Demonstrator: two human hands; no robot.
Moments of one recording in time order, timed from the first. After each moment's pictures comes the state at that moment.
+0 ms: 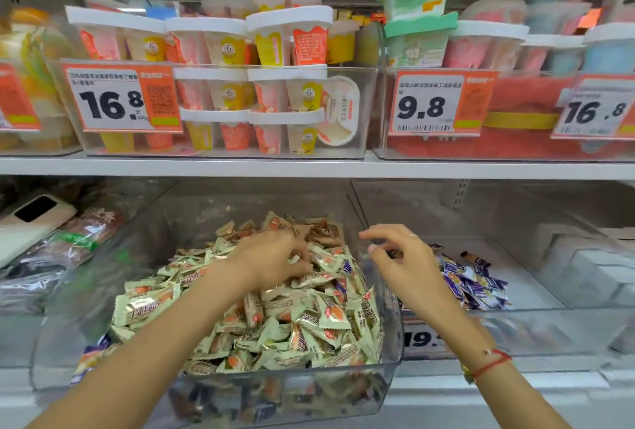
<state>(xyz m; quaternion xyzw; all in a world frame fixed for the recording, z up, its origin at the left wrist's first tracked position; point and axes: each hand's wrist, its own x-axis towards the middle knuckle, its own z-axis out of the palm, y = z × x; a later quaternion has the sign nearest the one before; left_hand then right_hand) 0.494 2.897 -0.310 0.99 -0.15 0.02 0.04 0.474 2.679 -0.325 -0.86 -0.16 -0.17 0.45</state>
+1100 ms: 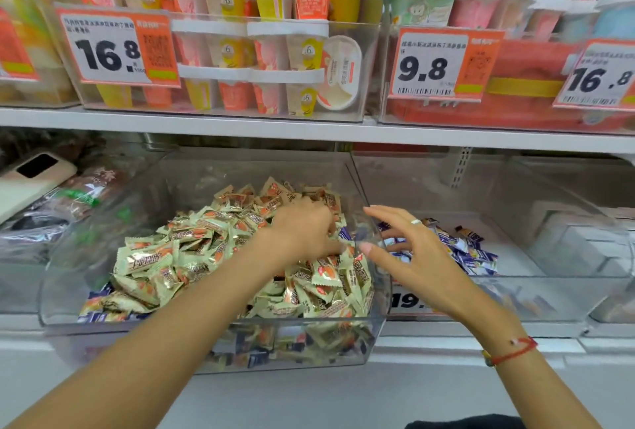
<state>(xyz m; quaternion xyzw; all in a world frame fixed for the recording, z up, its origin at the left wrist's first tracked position) 0.485 2.839 -0.312 0.99 -0.15 0.05 0.03 0.447 2.647 -0.334 -0.88 -0.25 -0.10 0.40</state>
